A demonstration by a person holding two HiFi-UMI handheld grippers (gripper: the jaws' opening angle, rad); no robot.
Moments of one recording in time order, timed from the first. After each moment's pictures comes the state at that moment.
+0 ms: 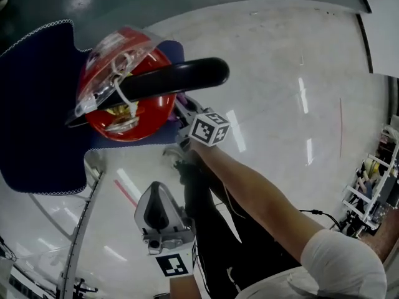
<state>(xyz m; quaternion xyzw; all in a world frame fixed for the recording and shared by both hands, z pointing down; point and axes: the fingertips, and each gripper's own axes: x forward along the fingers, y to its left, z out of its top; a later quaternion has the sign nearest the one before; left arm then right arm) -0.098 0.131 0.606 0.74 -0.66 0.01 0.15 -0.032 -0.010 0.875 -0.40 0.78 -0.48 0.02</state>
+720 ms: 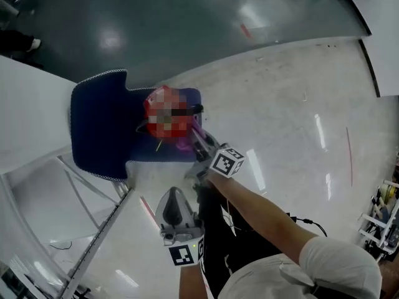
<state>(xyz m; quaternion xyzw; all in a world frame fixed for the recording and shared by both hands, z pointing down) -0.101 0.143 0.475 0.72 -0.68 -0.03 0.11 -0.034 -0.001 0.661 -0.37 0.78 -0.49 0.14</state>
